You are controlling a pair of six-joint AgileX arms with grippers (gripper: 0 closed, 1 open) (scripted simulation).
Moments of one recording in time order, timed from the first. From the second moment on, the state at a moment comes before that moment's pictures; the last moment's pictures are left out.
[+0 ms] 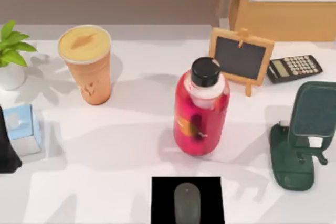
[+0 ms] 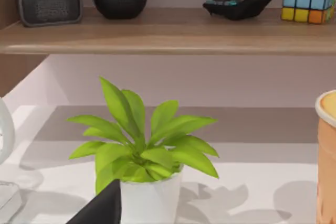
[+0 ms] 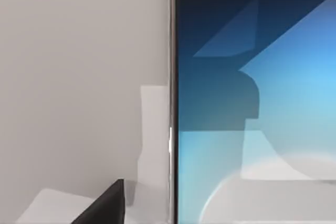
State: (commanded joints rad) left arm 0.00 0.00 0.00 0.00 0.00 0.00; right arm -0.52 2.14 1.40 -0.83 0.00 -0.85
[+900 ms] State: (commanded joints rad) left arm 0.00 0.00 0.00 0.00 0.00 0.00; right arm -0.52 2.14 1.40 -0.83 0.00 -0.85
